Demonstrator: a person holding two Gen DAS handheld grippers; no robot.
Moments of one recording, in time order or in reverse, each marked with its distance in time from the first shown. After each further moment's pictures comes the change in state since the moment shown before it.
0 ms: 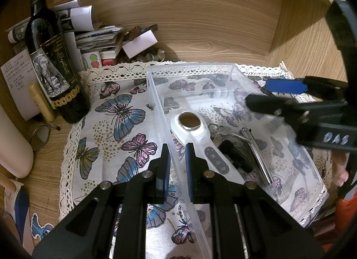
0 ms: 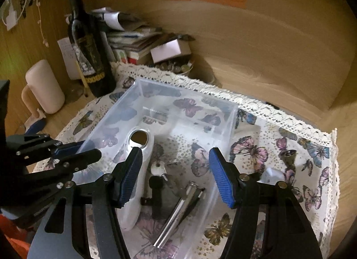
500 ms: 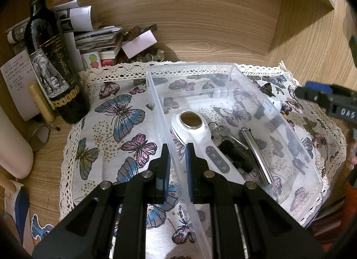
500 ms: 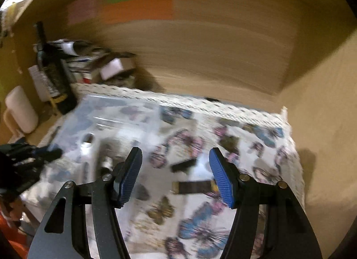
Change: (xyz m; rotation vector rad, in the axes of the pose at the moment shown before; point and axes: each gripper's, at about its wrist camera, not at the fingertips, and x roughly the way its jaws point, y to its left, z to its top) left arm 0.001 -0.002 0.000 0.000 0.000 -0.001; right arm -0.045 -0.071 -0.029 0.158 -0.035 -0.203
